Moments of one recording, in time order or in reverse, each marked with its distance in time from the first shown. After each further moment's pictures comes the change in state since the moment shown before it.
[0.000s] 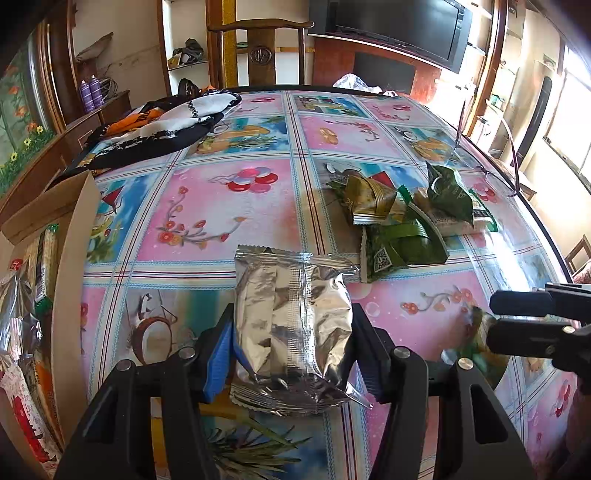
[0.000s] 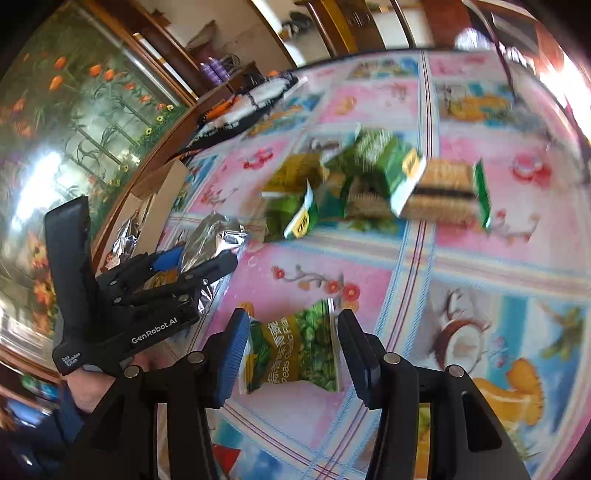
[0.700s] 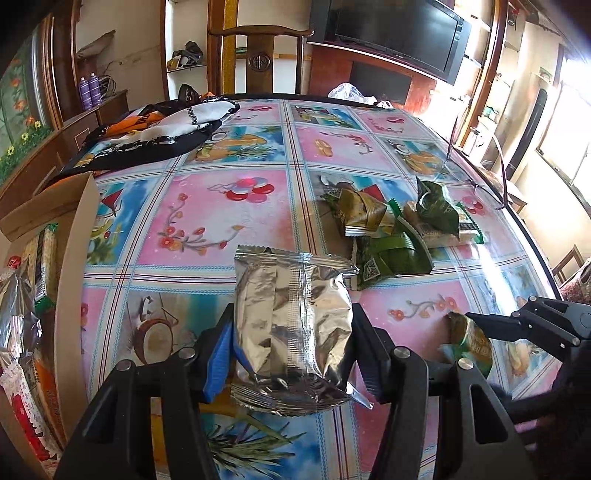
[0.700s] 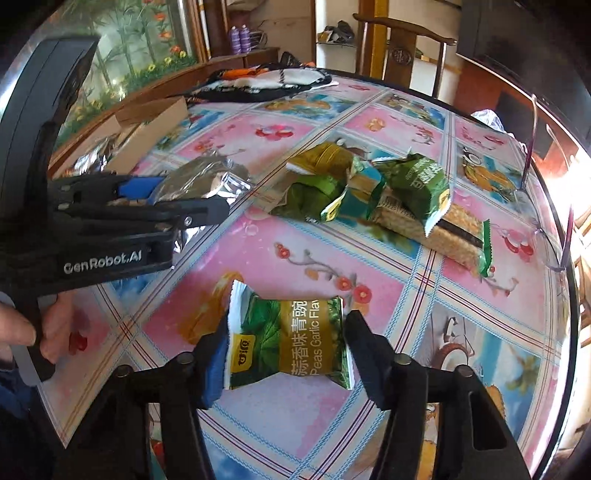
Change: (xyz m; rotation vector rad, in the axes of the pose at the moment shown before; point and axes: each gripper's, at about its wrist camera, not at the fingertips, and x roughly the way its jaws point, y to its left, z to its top) left arm -0.012 0.004 0.001 -0.027 -0.030 -0.051; right arm 0.025 0.043 -0.021 -0.317 0.014 -0.283
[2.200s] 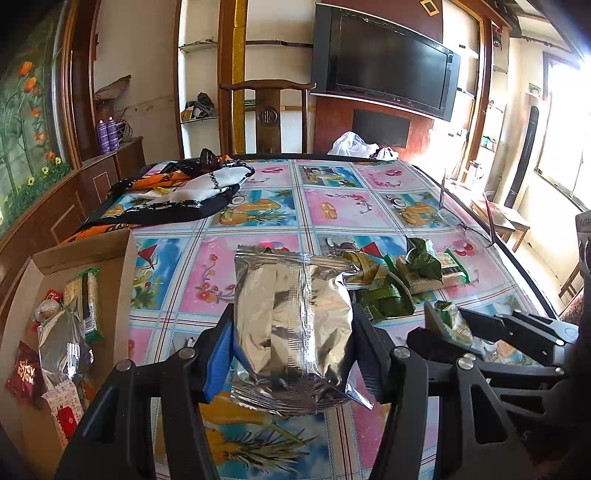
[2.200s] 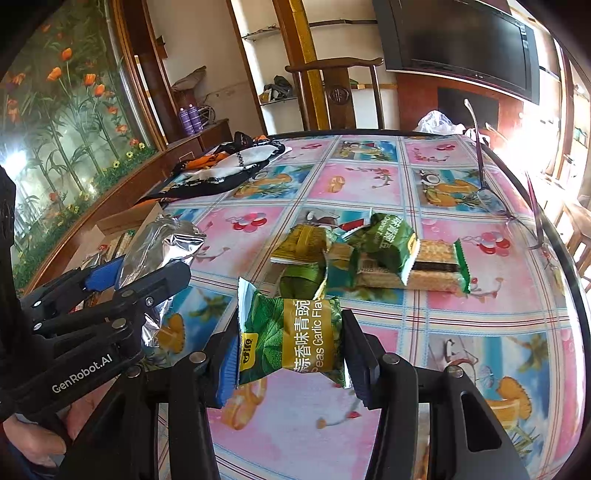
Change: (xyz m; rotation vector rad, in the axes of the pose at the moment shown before) left arm -0.052 0.001 0.004 0.027 -0.207 0.052; right arm -0.026 0.007 0.019 0.273 -0.253 -0.033
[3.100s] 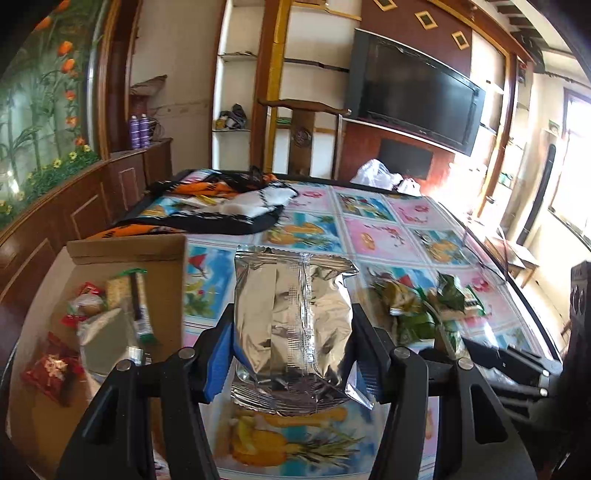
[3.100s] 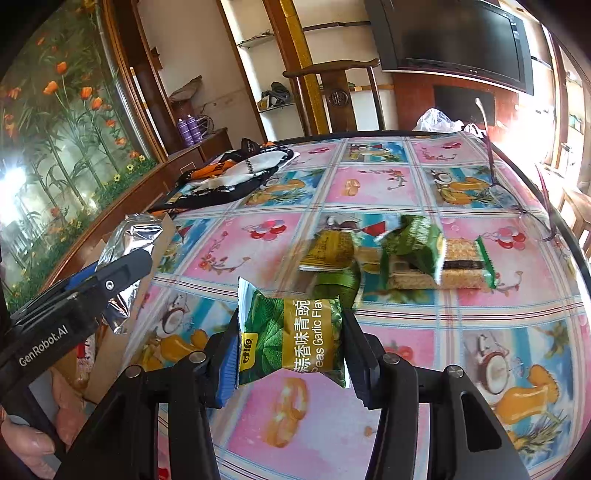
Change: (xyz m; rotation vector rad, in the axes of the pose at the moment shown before) left arm -0.030 0.055 0.004 -0.119 -0.086 0.054; right arm 0.009 0.024 0.003 0.051 -0.028 0.015
